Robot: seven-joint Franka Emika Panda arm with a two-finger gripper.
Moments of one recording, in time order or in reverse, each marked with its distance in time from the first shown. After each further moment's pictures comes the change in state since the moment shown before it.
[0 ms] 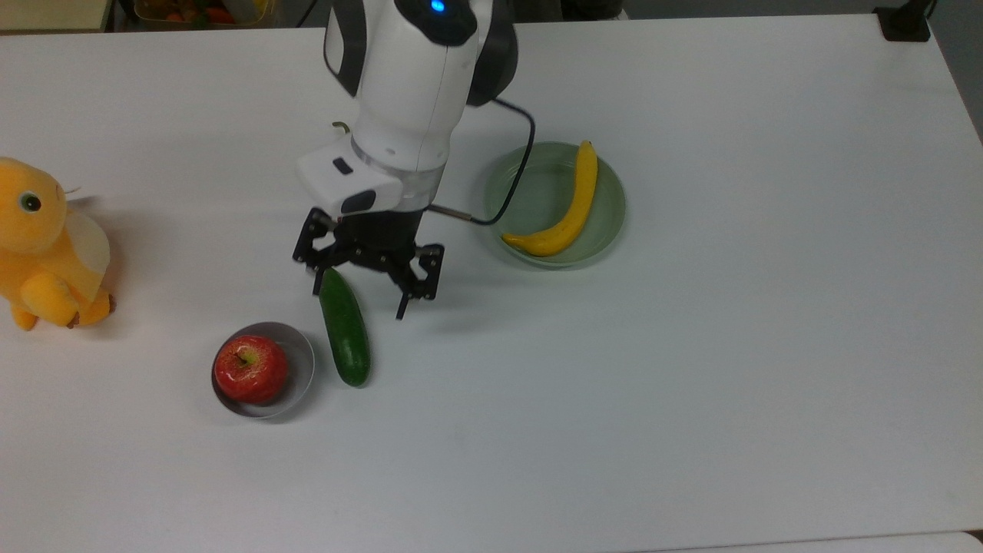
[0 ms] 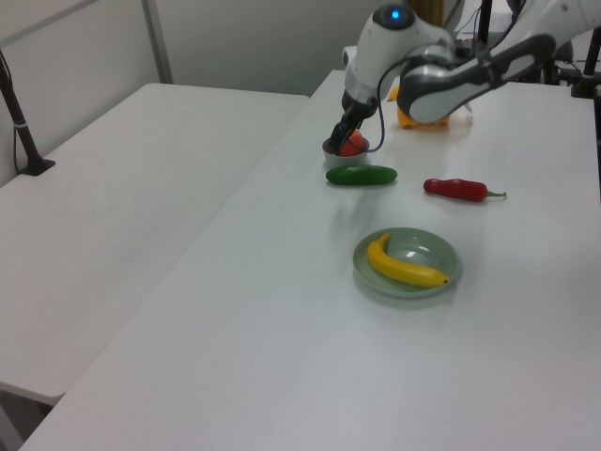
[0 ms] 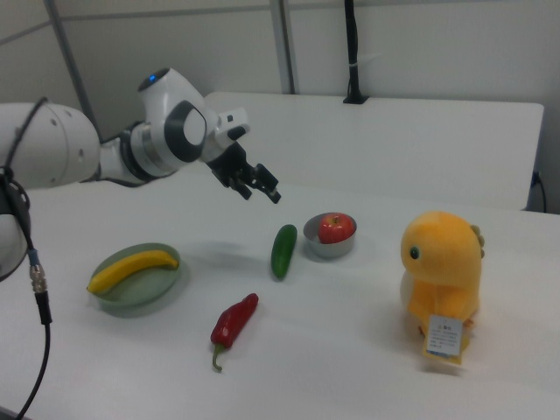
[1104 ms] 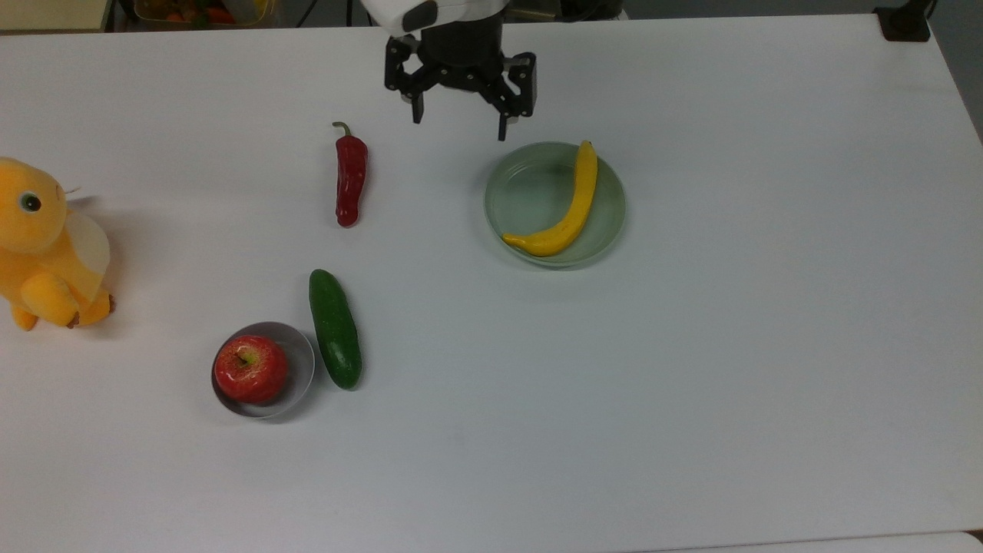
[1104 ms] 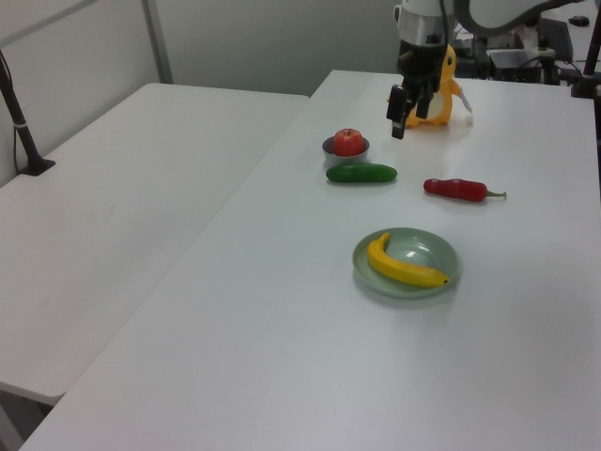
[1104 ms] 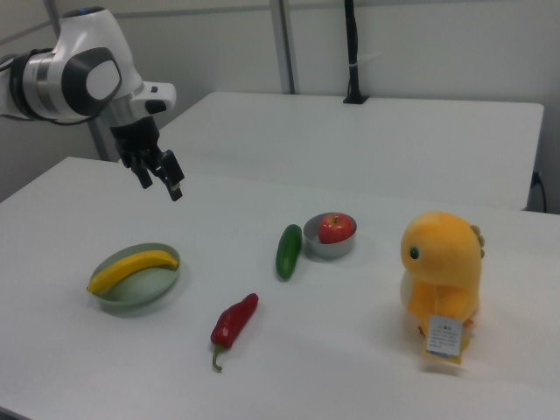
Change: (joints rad) arm 0.115 -0.398 -0.009 -0.213 0.420 -0.409 -0.094
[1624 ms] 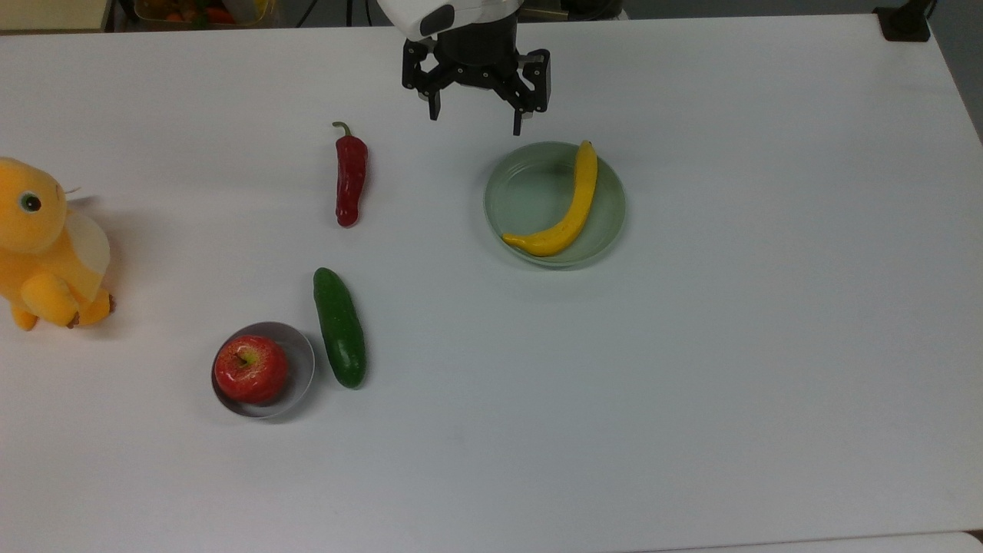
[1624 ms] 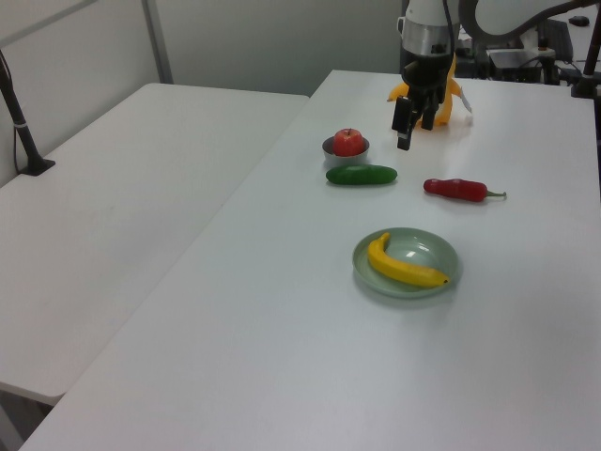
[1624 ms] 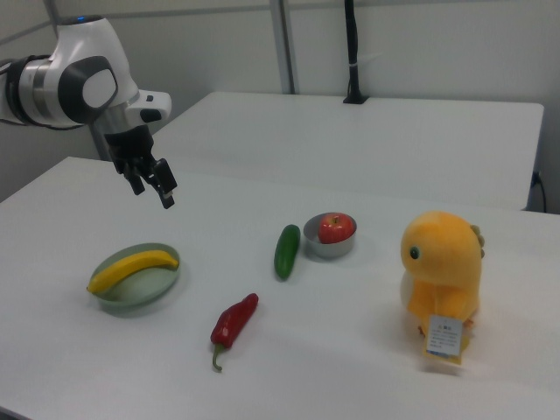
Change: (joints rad) arm 0.059 -0.016 -0.049 -0.043 0.042 0.007 0.000
